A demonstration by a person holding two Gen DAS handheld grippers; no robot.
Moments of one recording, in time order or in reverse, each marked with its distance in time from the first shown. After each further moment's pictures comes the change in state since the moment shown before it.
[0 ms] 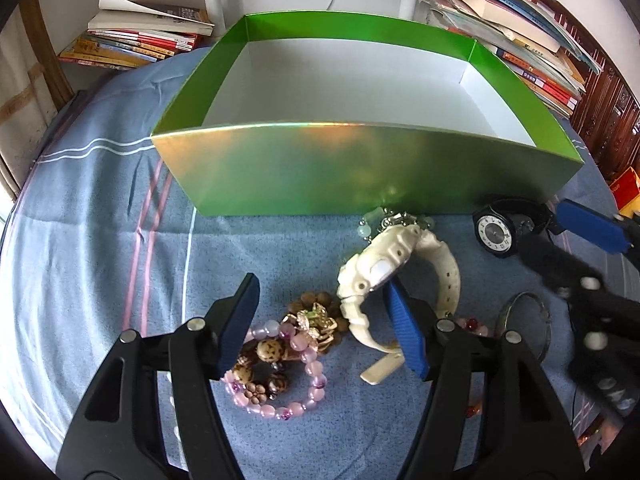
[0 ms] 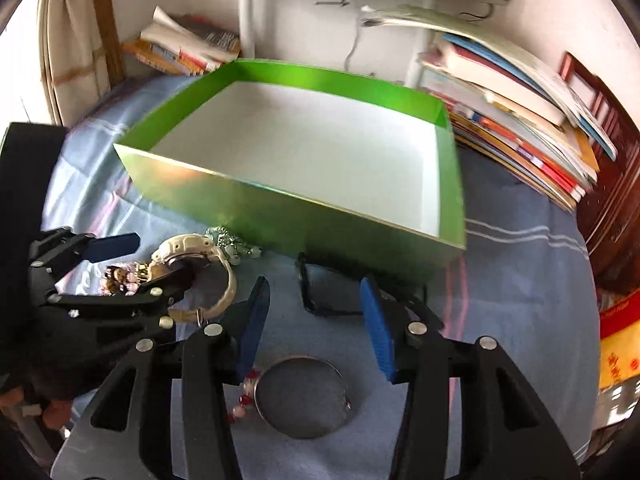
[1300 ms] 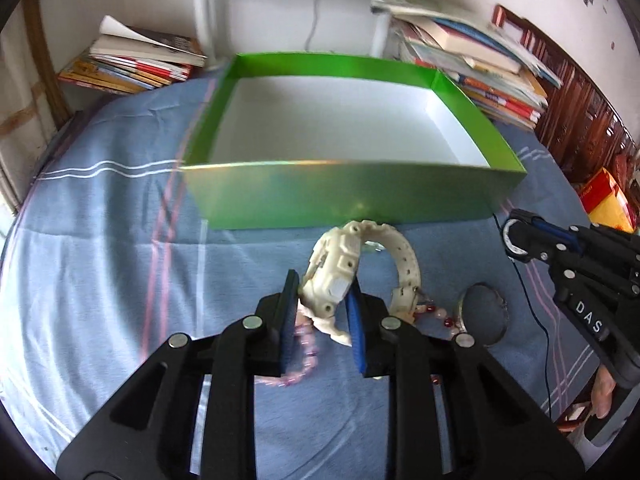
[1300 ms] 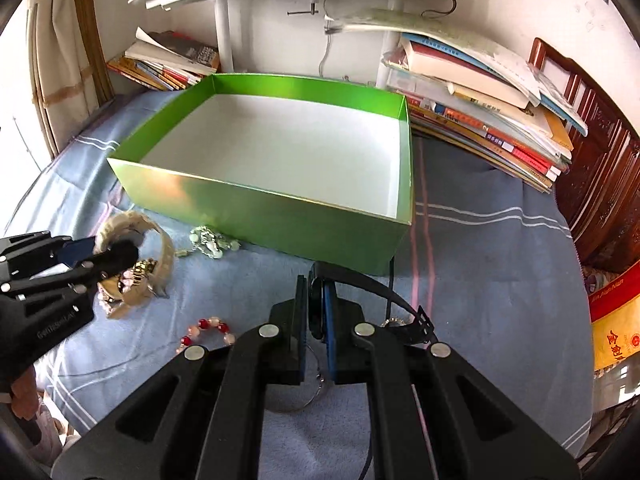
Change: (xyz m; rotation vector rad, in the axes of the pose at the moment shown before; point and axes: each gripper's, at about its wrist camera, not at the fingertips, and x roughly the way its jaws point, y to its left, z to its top) left arm -0.050 0.012 -0.007 0.021 -0.087 -0.076; right arm -0.032 -0.020 -0.012 0.085 -0.027 -0.014
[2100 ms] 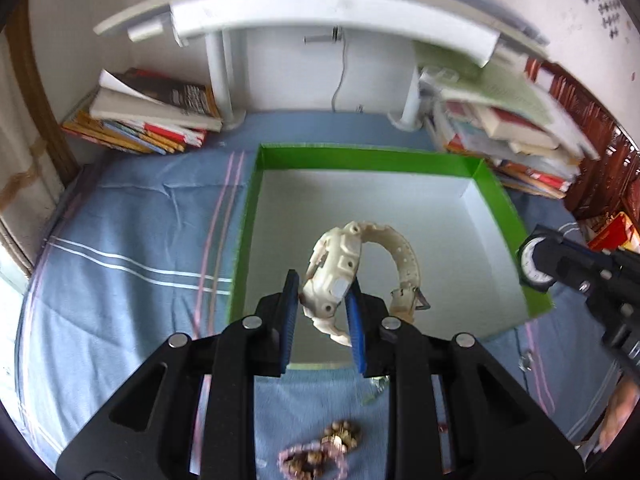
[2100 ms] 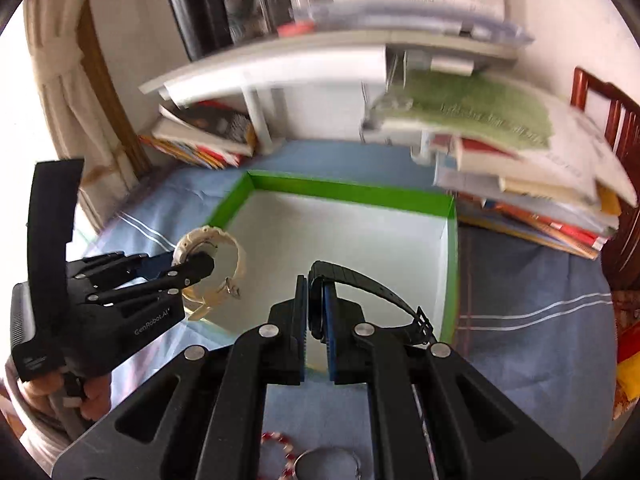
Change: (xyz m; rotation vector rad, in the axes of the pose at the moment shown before) left arm 0.022 0.019 0.112 -0.022 -0.049 0.052; right arm 0.006 -0.006 0.104 0.046 -0.081 0.190
